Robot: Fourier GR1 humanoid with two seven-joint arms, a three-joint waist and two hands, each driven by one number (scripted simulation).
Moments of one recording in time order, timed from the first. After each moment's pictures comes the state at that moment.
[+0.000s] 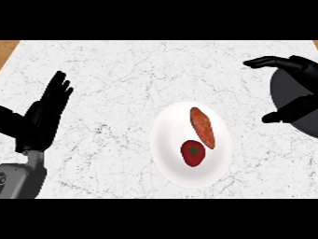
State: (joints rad) left arm -0.20 0.33 -0.11 -1.54 0.29 0.21 0.15; right arm -0.66 -0.66 0.26 -1.01 0.01 0.42 -0.75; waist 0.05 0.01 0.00
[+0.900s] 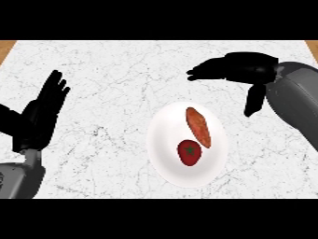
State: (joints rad) left arm -0.20 0.32 -0.08 -1.55 0.27 0.22 0.19; right arm -0.96 -0.58 0.62 -0.94 0.51 0.42 -0.68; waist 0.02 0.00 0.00
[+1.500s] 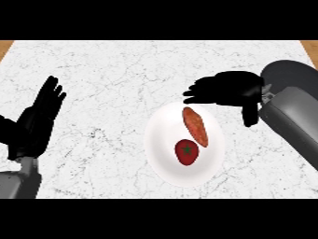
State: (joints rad) left arm -0.14 0.31 -0.06 -1.58 0.25 0.20 0.18; right arm -0.87 -0.59 0.71 -1.13 0.75 0.41 -0.60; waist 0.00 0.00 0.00
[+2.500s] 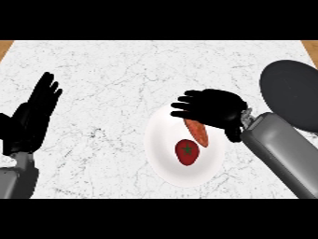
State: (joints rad) left arm -0.17 0.28 0.02 -1.57 0.22 0.14 0.21; right arm -0.69 -0.43 0.59 -1.34 1.04 0.51 -0.43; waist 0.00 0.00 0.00
